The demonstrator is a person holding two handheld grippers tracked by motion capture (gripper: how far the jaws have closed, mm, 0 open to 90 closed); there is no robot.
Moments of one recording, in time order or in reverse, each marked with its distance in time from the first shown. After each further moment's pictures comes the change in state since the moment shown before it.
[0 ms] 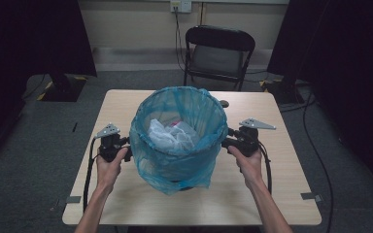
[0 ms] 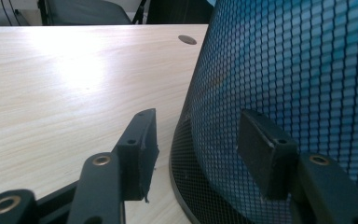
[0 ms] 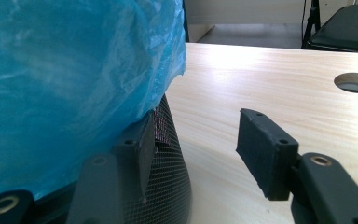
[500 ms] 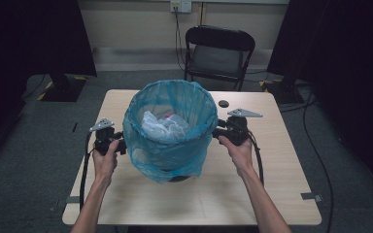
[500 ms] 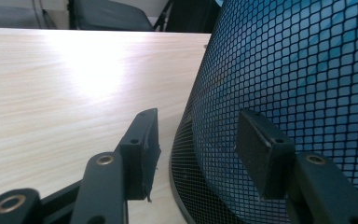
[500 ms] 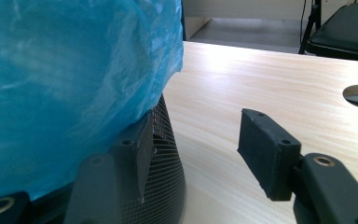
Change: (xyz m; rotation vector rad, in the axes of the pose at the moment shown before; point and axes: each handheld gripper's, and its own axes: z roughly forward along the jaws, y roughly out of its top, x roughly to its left) left arm 0.023 0.004 0.002 -0.037 0.057 -0.055; right arm 0.003 0.021 0.035 0.047 -0.019 -0.030
